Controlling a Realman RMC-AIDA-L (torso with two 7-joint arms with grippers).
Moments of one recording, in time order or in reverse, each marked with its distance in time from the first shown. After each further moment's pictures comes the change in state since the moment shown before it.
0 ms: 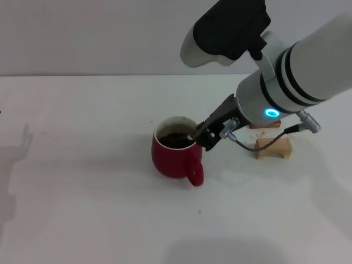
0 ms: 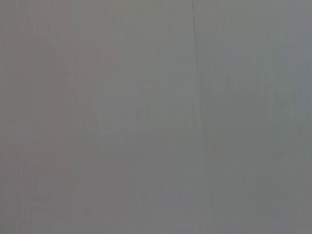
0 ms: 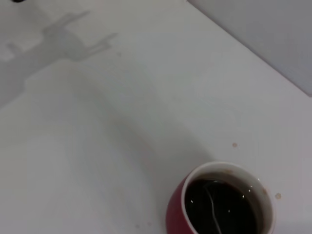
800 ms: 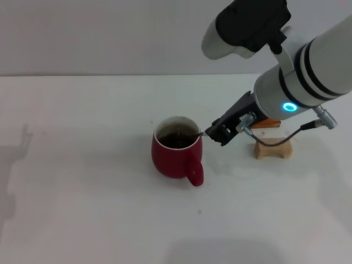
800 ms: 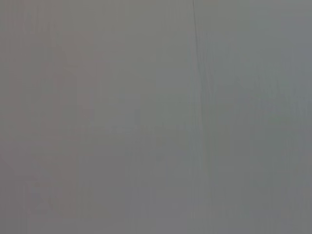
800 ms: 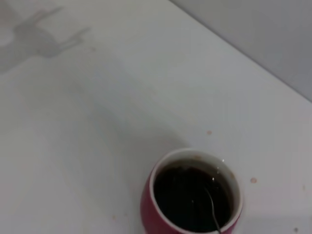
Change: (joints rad) left arm -0.006 0.002 -0.003 0.006 0.000 -0.009 0.003; right arm -0.021 -0.002 0.072 -0.016 -0.010 0.024 -0.040
